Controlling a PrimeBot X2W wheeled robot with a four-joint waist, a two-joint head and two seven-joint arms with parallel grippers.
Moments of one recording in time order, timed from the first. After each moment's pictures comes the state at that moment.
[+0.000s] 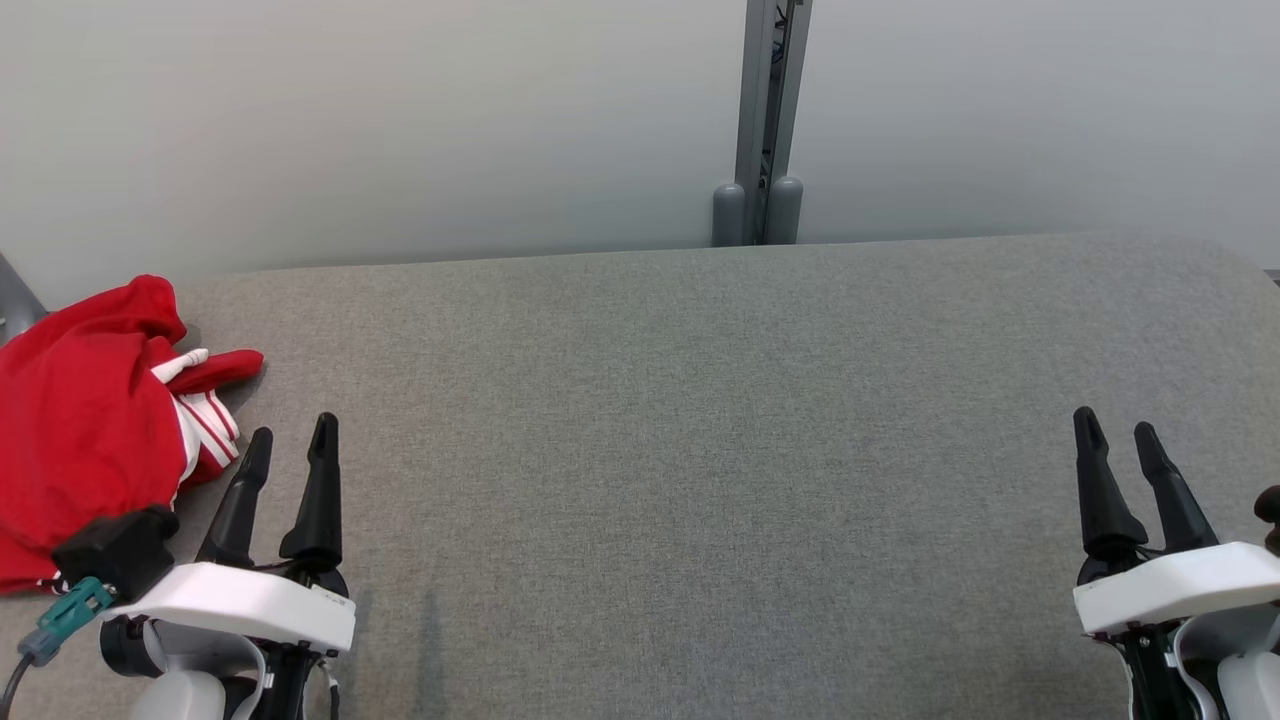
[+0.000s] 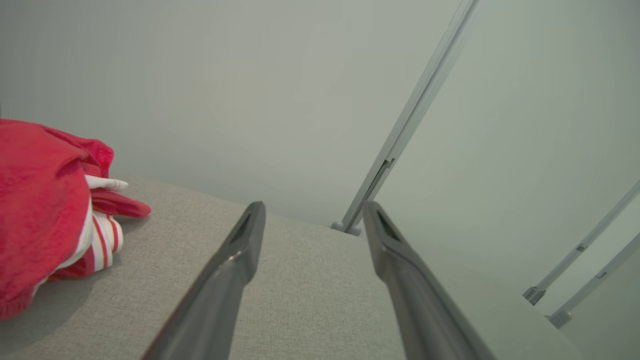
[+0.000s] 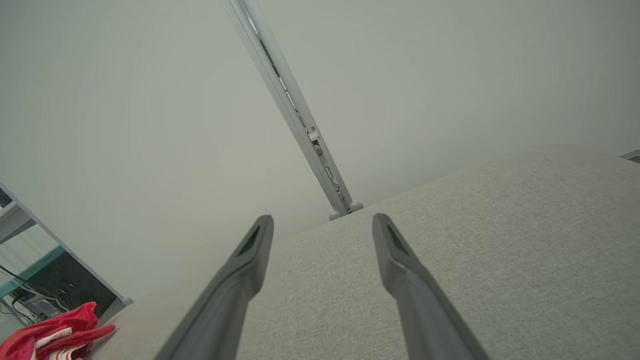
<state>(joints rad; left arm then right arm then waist) -0.11 0.16 -0.05 0.20 -0.66 -0.07 -0.11 -0.13 -0.11 -0.03 0.23 0.61 0.13 -0.11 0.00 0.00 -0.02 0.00</state>
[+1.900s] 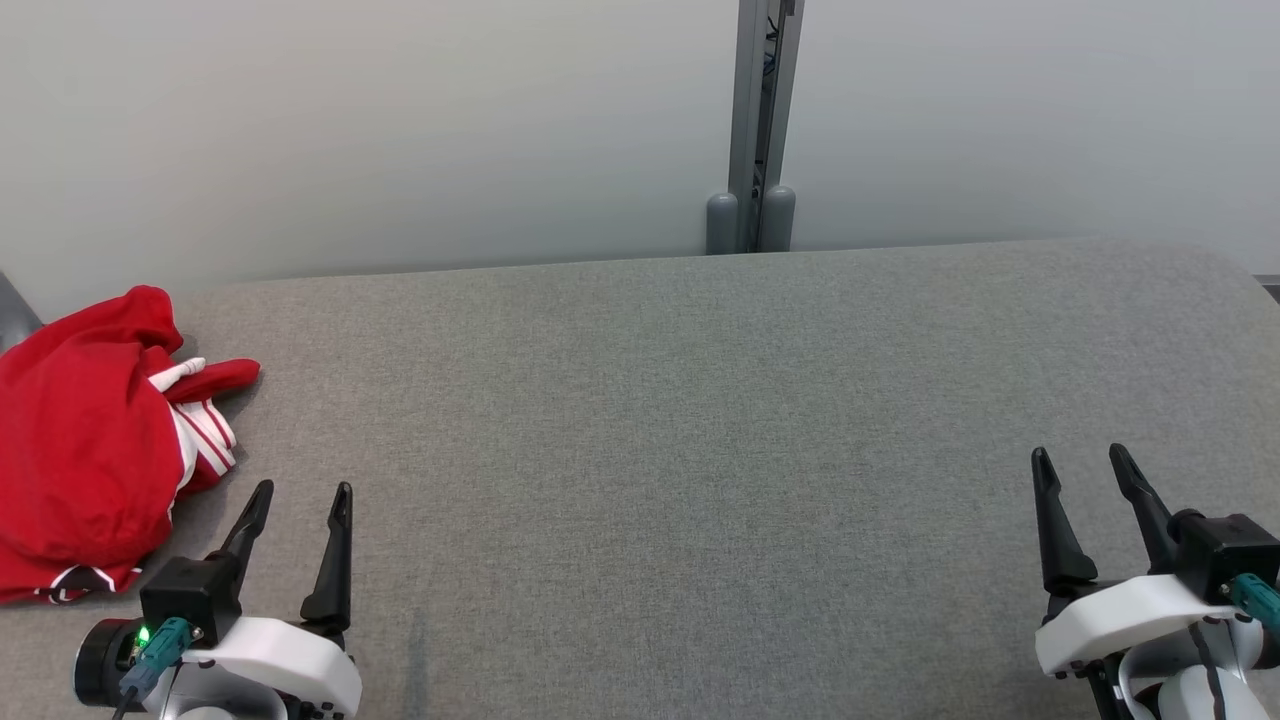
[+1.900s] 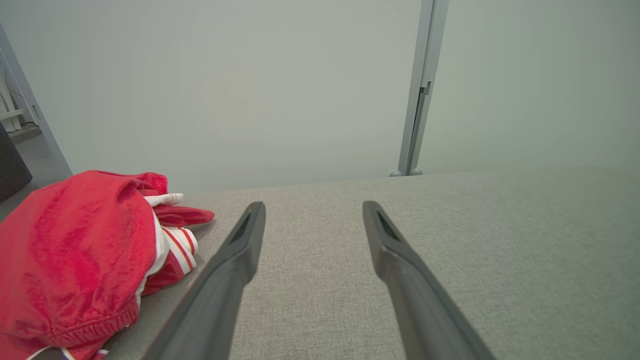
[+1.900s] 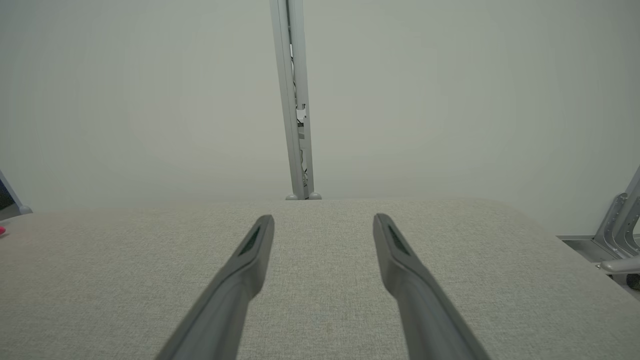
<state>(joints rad) -0.10 0.20 -0.10 0.37 -0.26 -0.04 -0.25 -0.15 -0.09 -0.02 0.38 0.16 0.13 -0.24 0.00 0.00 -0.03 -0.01</state>
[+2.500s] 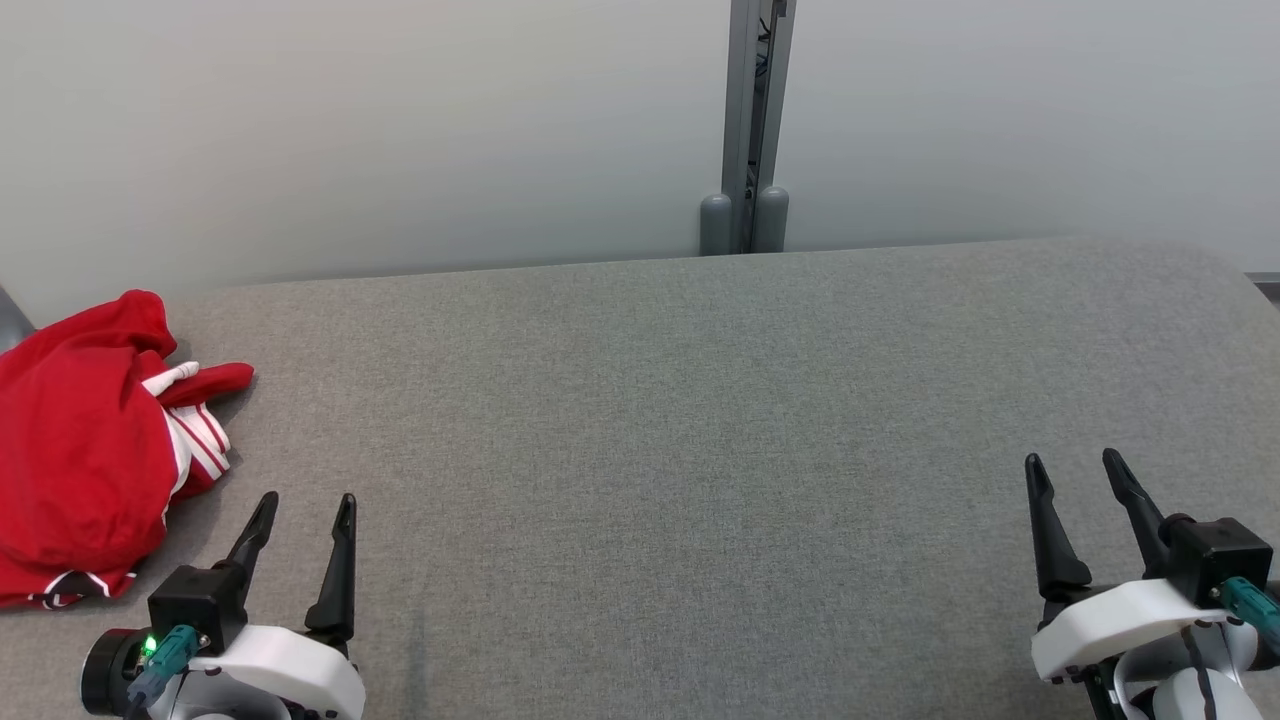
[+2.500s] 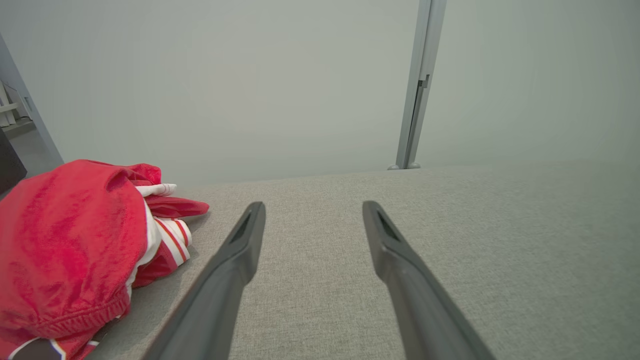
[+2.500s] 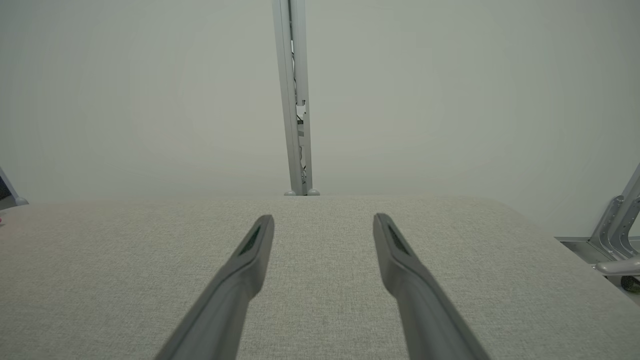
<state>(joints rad) -0.11 0.18 -0.09 0.41 -0.25 -0.04 -0.26 -0.16 -0.09 -0.02 0.41 0.14 0.13 -0.26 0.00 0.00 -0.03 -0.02</state>
